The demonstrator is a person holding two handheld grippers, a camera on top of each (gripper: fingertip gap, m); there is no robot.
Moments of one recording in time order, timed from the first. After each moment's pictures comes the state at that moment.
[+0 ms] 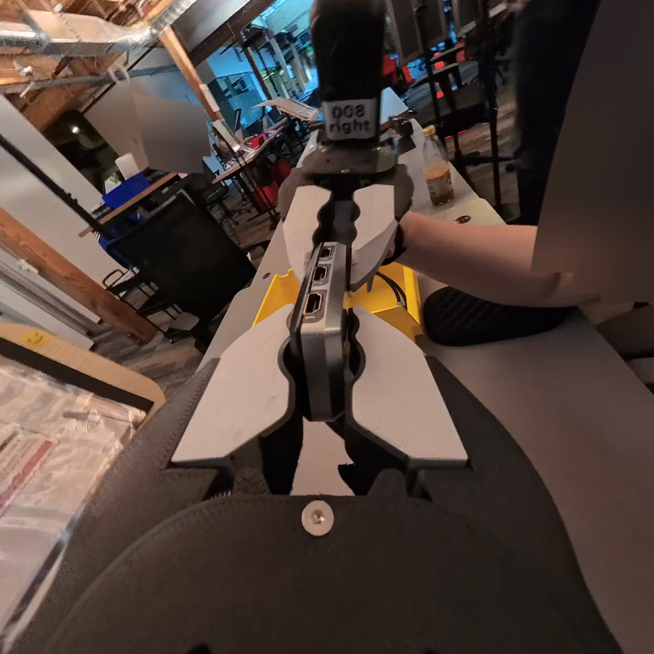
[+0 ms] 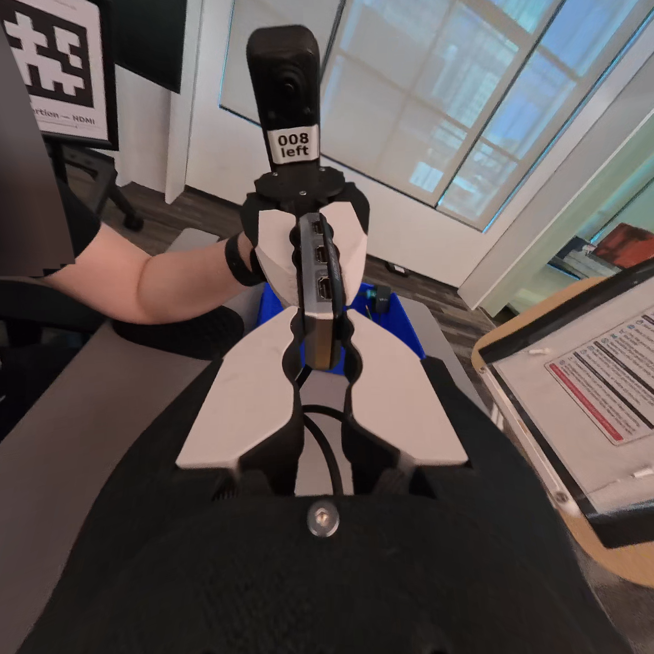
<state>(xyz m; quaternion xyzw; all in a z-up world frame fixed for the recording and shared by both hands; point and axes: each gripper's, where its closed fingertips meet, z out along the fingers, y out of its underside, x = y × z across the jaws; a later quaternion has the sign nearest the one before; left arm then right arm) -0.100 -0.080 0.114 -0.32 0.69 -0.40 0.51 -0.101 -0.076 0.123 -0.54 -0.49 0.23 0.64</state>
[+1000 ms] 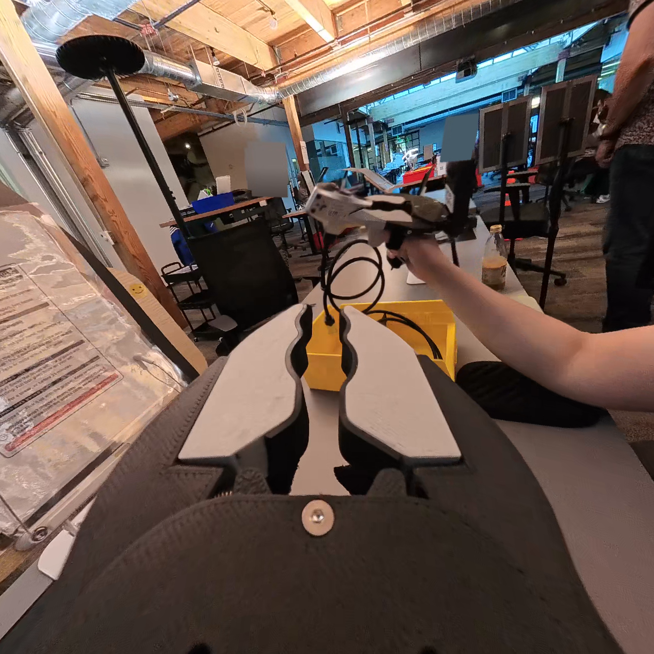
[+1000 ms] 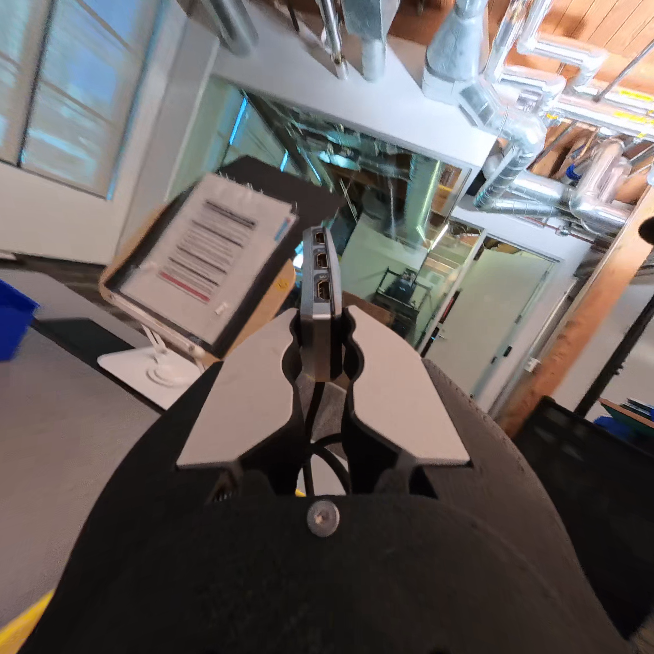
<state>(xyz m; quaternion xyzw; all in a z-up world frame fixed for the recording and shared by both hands) -0.133 -0.020 0.158 -0.40 0.54 -0.47 0.56 0.178 -0.063 0.172 -0.56 -0.15 -0.16 0.80</state>
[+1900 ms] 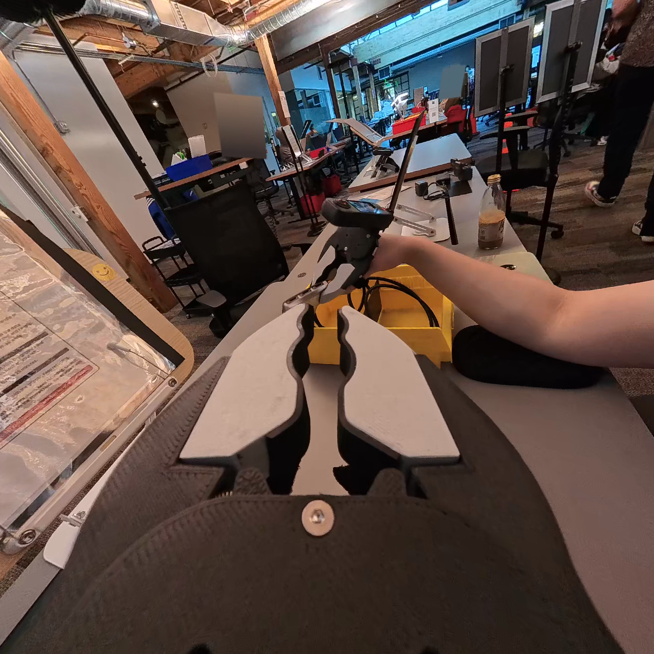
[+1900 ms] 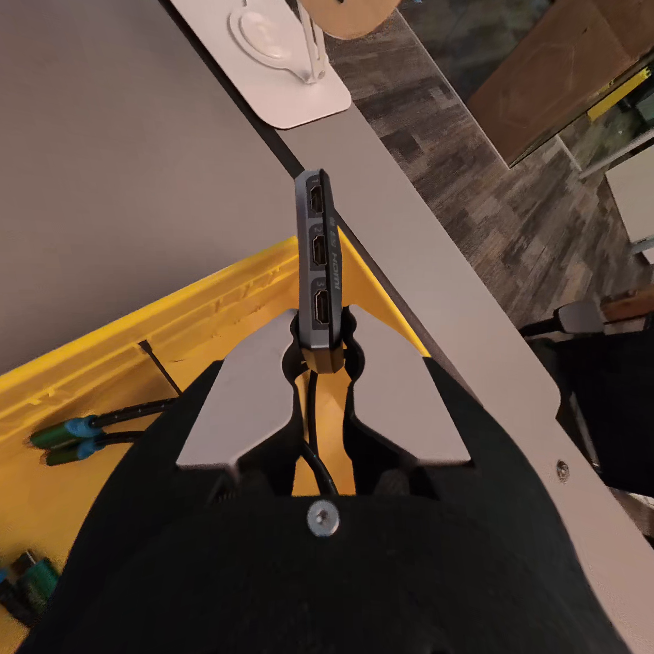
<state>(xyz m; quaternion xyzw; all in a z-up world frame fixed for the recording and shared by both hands) -0.112 -0.027 0.132 -0.41 0.59 -0.44 0.54 0.198 0.020 -0.030 -0.85 -0.28 -0.10 0.44</state>
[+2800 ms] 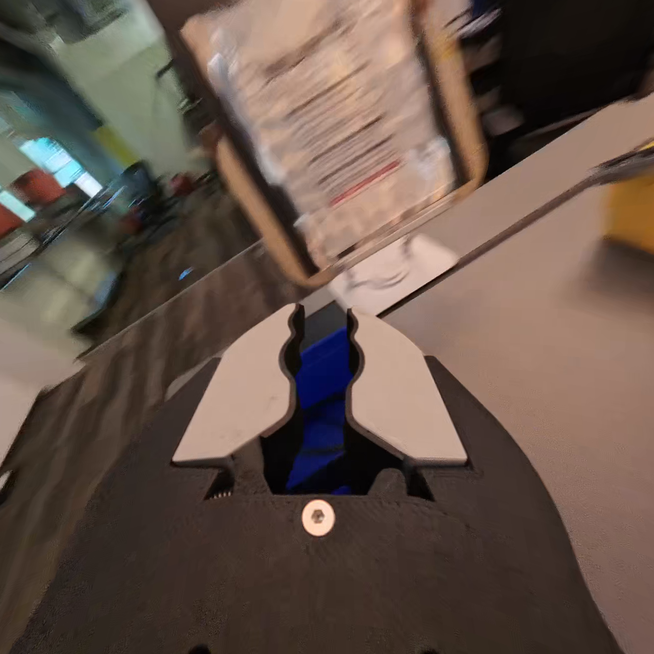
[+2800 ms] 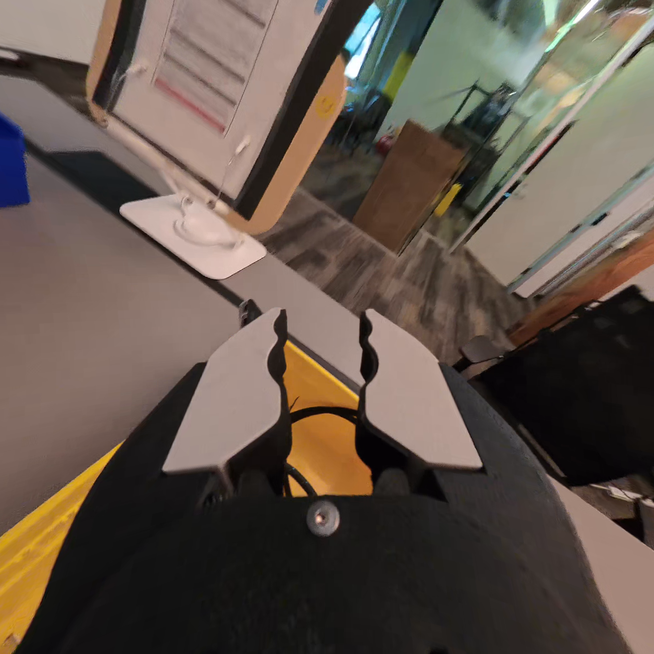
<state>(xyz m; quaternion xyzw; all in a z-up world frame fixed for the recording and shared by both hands) -0.244 0.118 0.125 -0.66 0.42 -0.09 0.62 0.192 -0.017 0.094 -0.75 -0.16 -0.15 0.62</state>
